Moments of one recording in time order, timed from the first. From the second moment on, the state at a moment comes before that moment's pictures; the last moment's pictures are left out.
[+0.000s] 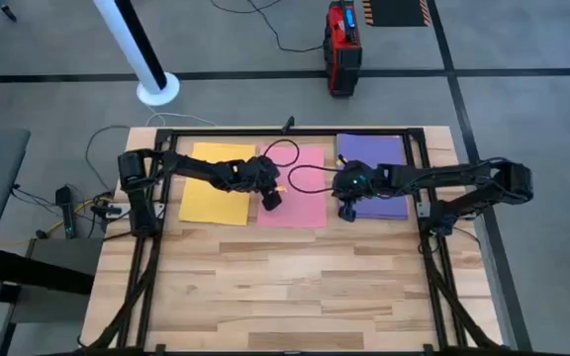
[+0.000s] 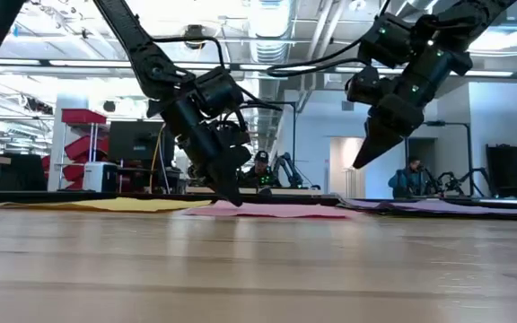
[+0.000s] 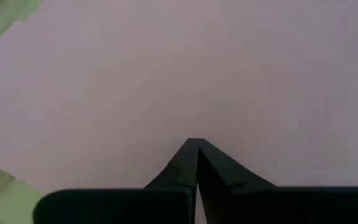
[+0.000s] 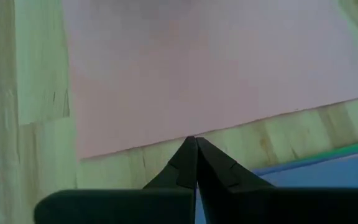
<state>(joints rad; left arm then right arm) 0.34 1.84 0.94 0.01 -0.13 -0.11 -0.25 1.33 0.68 -0.24 0.06 -0.08</state>
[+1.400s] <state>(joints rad) 0.34 1.38 0.61 0.52 0.13 -0.25 -0.32 0.97 0.37 0.06 -0.26 0.03</state>
